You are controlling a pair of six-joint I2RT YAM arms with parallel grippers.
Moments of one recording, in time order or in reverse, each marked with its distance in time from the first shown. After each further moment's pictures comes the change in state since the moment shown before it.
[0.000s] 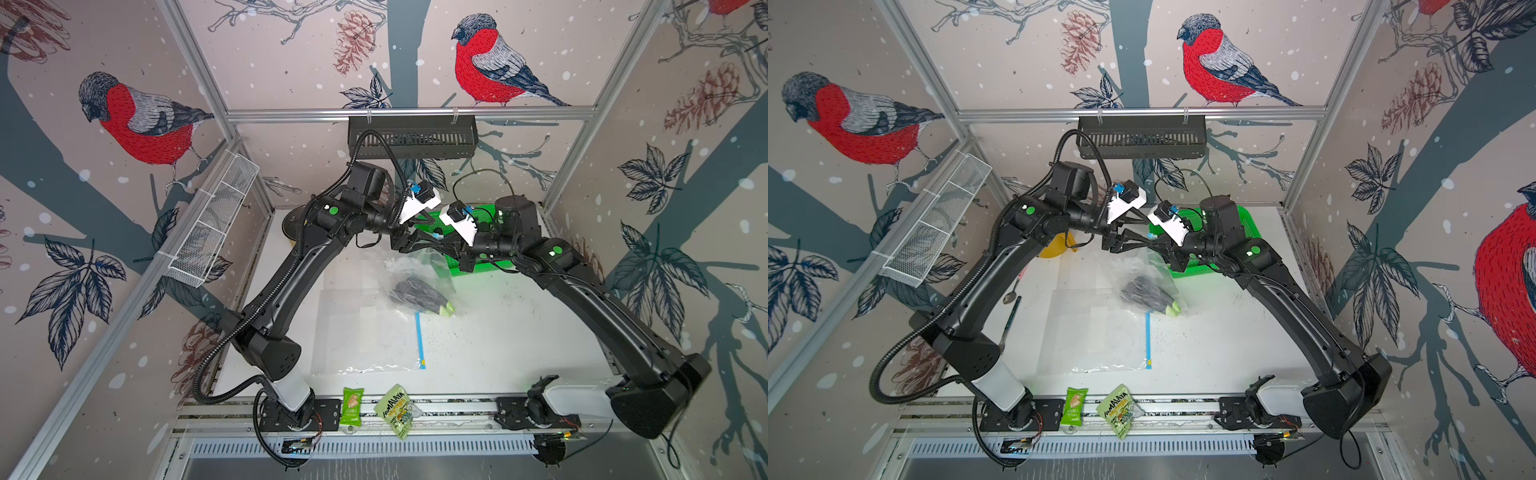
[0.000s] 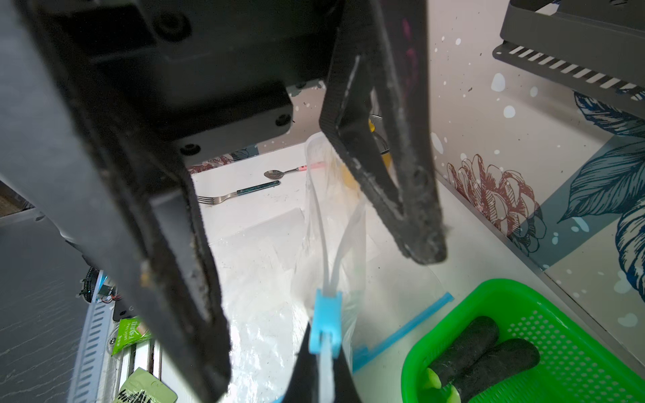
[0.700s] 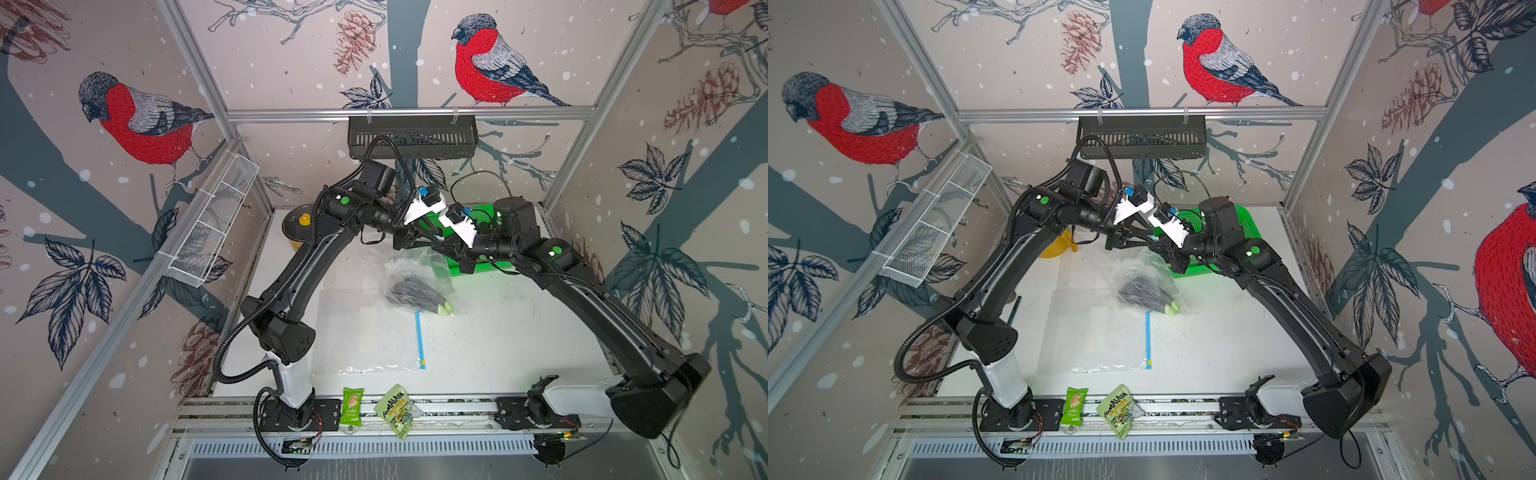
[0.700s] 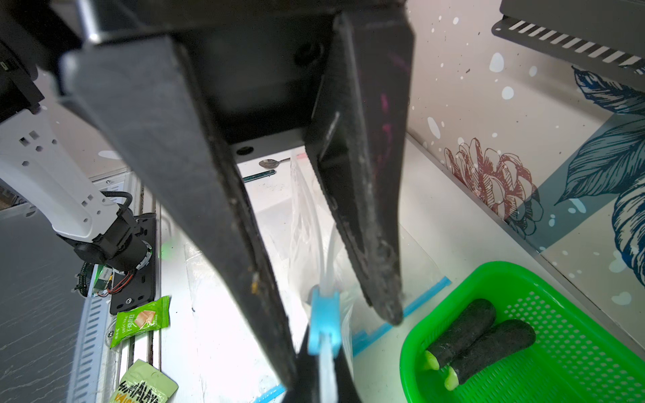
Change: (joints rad) left arm 0.000 0.106 0.117 -0.172 0.048 0.101; right arm 0.000 0.000 -0.002 -0.035 0.033 -0.003
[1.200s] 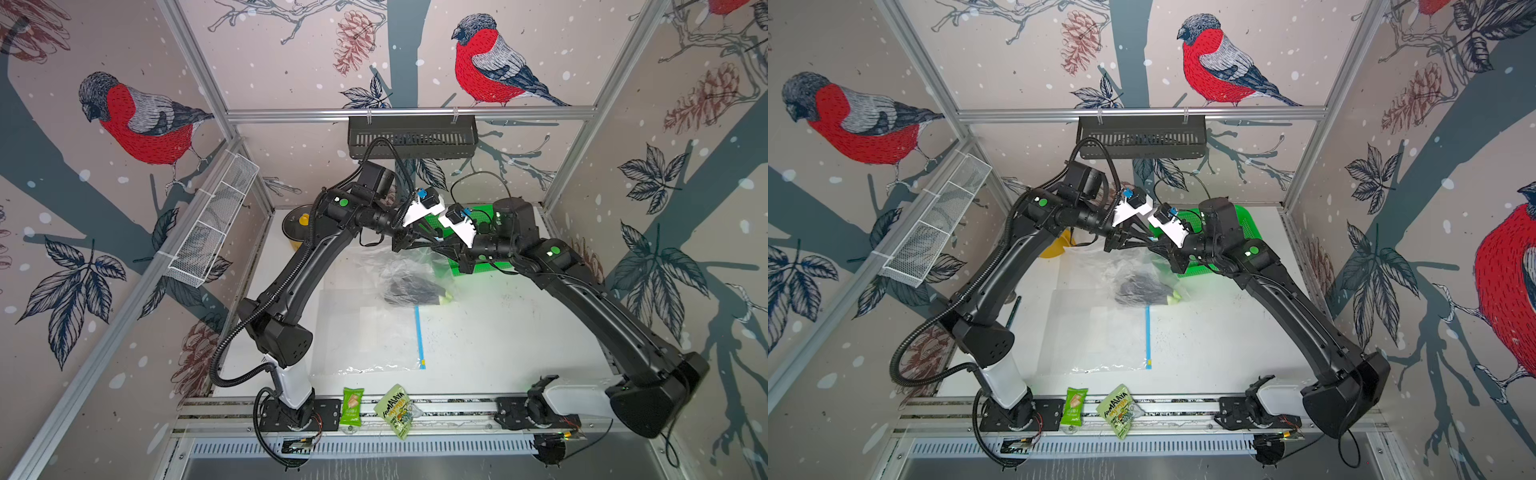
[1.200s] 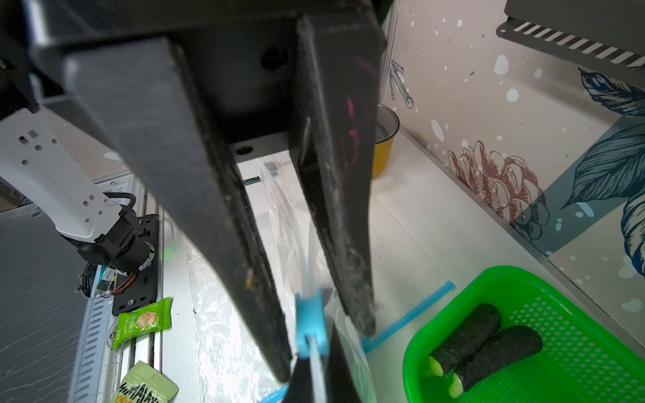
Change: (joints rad) left arm 0.000 -0.024 -0.029 0.010 0.000 0.000; right arm -0.008 0.003 -0.019 0.025 -0.019 0.001
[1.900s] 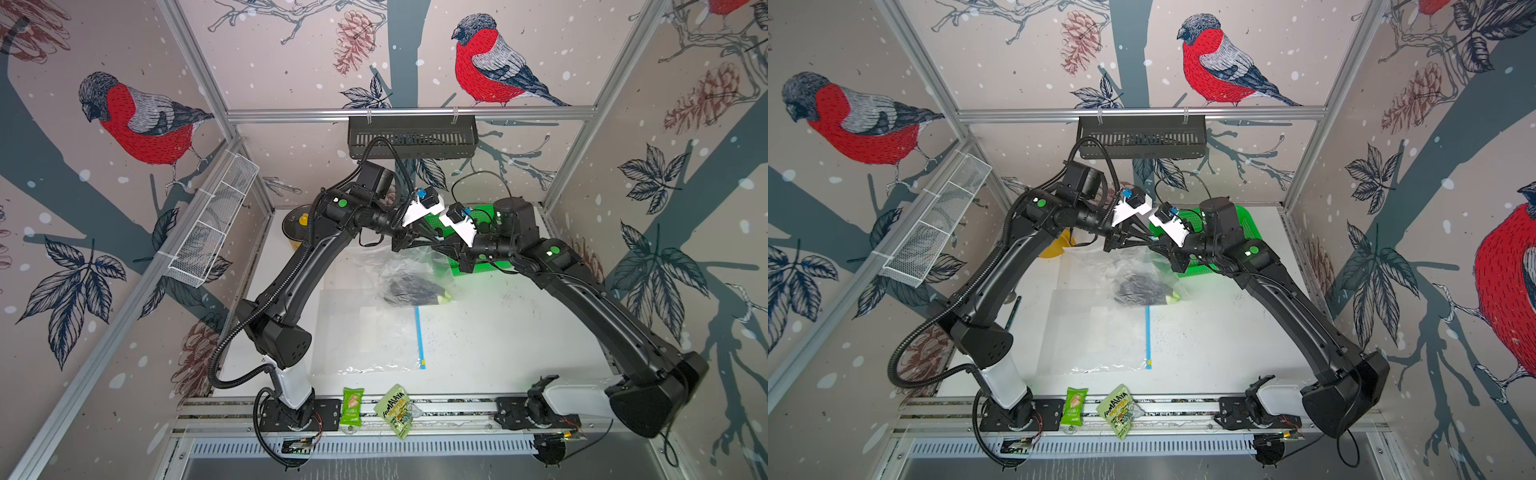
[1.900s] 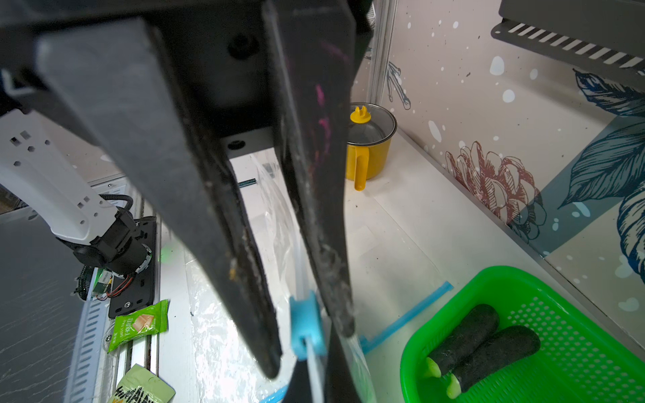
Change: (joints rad) left arm 0.000 -0.006 -0.009 0.014 0.002 -0.001; right arm -0.009 0.000 -0.005 0.014 -0.006 0.002
